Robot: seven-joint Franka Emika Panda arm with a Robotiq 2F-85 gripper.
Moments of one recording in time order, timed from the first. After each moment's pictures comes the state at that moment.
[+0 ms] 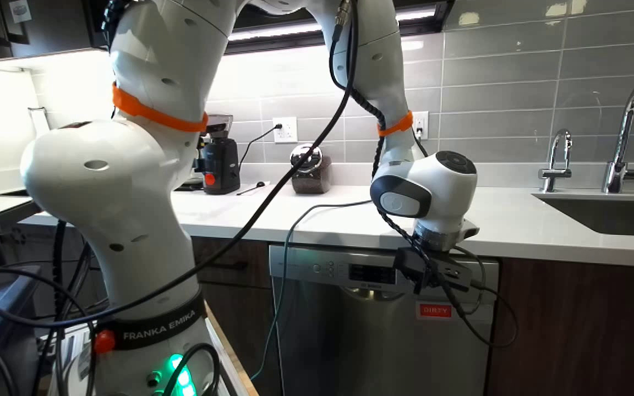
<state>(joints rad) -0.48 0.45 0.27 -2.34 0.78 2.80 -1.51</state>
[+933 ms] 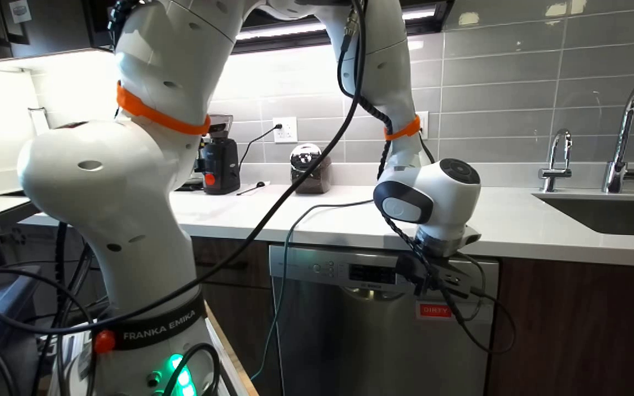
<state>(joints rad) -0.52 0.50 0.31 -2.30 0.83 2.80 -1.55</state>
